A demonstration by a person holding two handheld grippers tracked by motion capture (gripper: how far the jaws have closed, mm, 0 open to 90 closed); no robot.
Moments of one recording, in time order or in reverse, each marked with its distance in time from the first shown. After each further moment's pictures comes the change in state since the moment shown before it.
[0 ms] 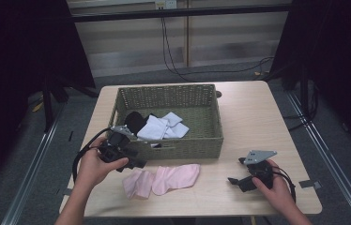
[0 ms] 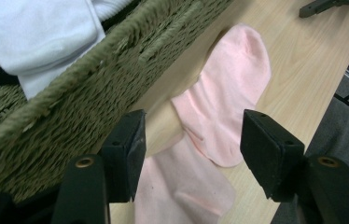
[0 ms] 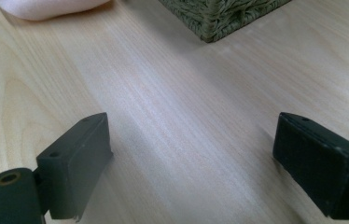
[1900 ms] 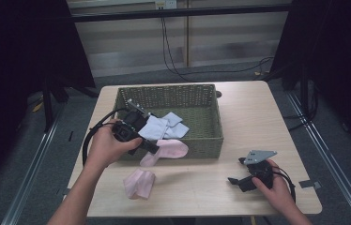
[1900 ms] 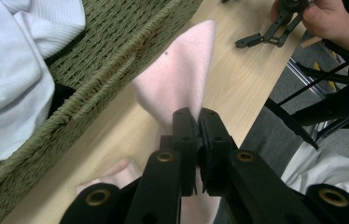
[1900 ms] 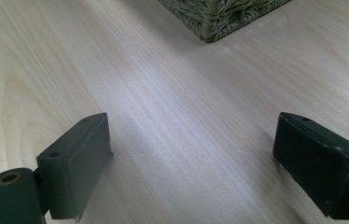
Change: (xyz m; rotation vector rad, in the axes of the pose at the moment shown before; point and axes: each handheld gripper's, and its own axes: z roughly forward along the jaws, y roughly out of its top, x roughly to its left) left arm -0.028 0.076 -0.017 0.082 -0.148 -0.076; right arm 0.000 0.000 0.000 -0.001 0.000 0.000
